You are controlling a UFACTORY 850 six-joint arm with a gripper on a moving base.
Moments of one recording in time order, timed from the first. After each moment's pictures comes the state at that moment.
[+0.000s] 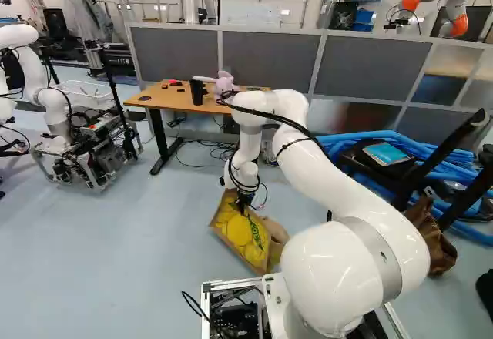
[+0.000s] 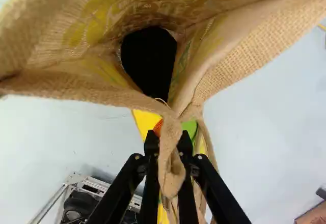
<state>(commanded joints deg) 8.6 -74.3 -73.3 0.0 8.0 -18.7</state>
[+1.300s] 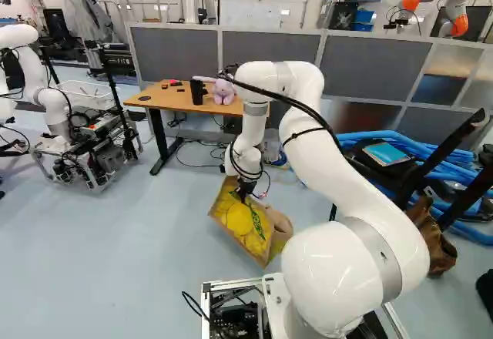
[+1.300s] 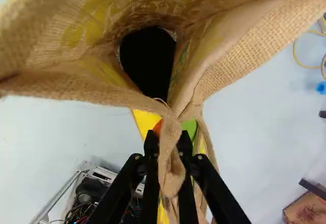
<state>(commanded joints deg) 8.6 -60.1 -62.1 0.0 8.0 -18.7</state>
